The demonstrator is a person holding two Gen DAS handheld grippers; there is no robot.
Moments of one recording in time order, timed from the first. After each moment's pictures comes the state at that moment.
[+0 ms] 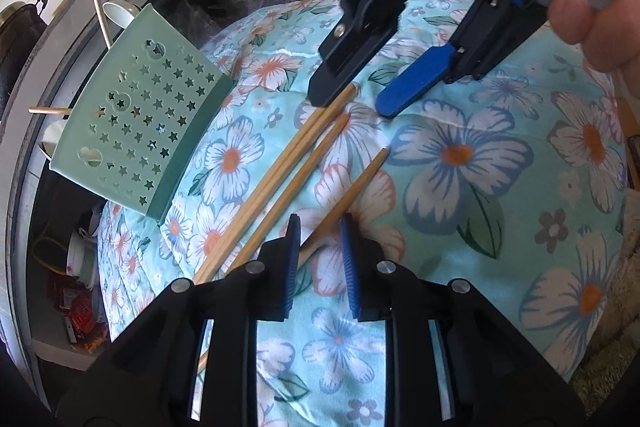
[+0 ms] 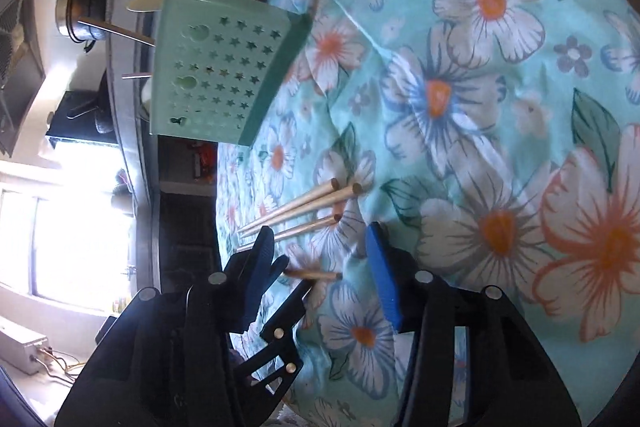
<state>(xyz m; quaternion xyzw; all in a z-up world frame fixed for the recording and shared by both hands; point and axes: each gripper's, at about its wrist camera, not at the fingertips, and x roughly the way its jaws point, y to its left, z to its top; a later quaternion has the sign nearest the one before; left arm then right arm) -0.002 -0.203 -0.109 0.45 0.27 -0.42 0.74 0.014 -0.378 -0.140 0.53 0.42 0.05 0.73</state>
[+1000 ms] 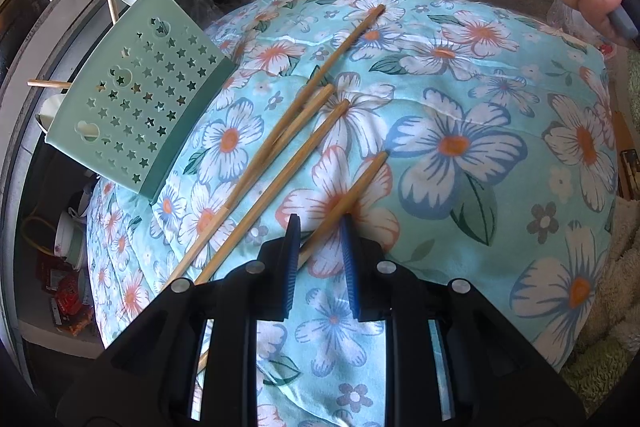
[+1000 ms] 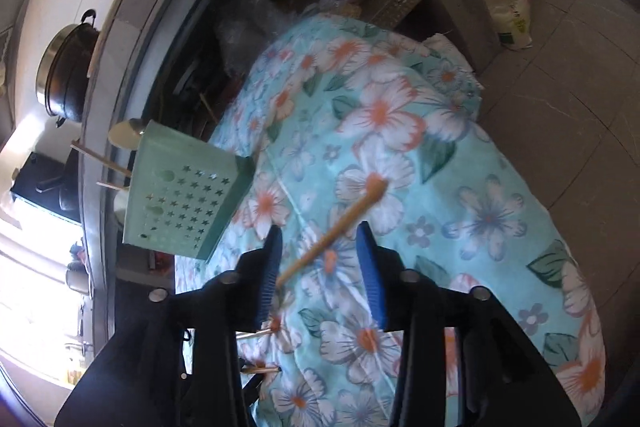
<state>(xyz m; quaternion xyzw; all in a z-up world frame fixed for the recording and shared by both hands) -0.001 -0.196 -0.109 0.43 0.30 -0.42 0.74 -0.018 -0.453 -0.108 0.51 0.32 -0.12 0.79</state>
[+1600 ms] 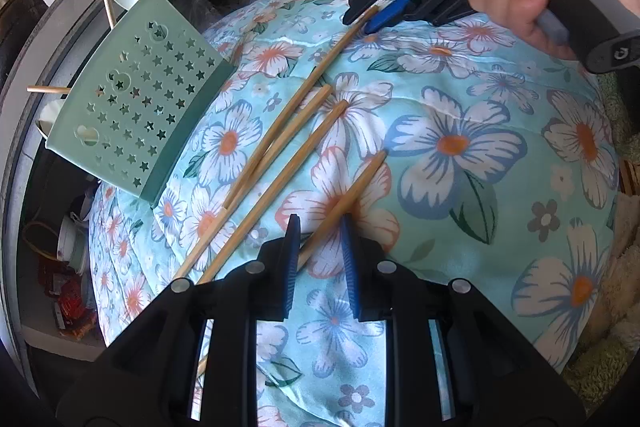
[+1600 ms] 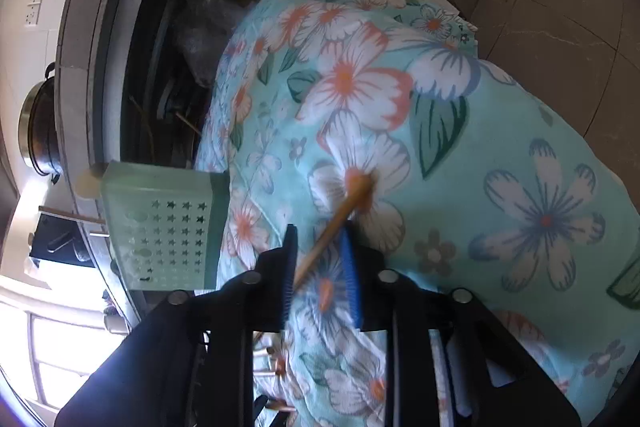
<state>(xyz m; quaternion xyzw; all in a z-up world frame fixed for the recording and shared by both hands) -0.003 -0.196 -0.108 0.43 0.30 -0.42 0.74 0.016 -0.462 -0.160 0.60 0.31 -0.12 0.73</state>
